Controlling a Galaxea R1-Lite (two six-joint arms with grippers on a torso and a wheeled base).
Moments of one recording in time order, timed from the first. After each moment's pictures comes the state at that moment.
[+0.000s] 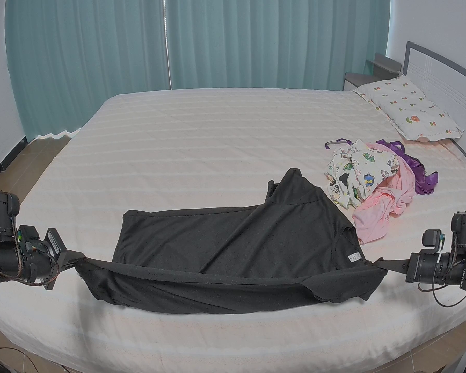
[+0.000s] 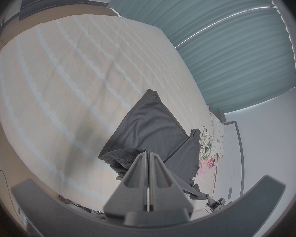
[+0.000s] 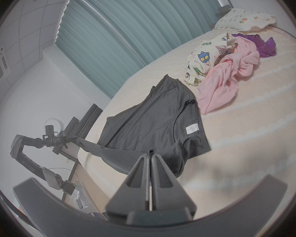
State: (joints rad) left arm 0.15 1.43 -0.51 -0.18 -0.43 -0.78; right arm -0.06 1.67 -0.25 -0.82 0.68 0.23
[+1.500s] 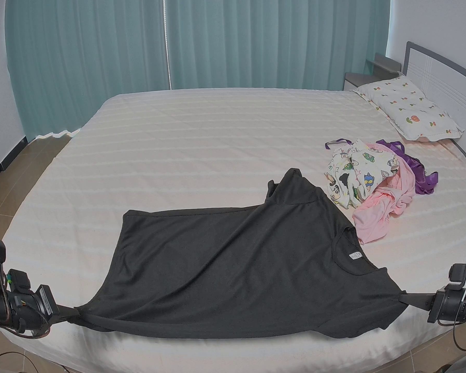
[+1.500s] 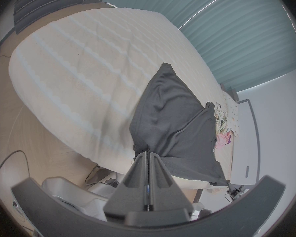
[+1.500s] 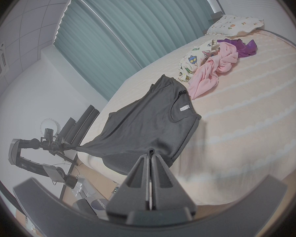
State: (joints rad) left arm 0.15 1.15 -0.37 0.17 -0.40 -0.58; right arm -0.14 1.23 -0.02 -0.60 0.68 0.19
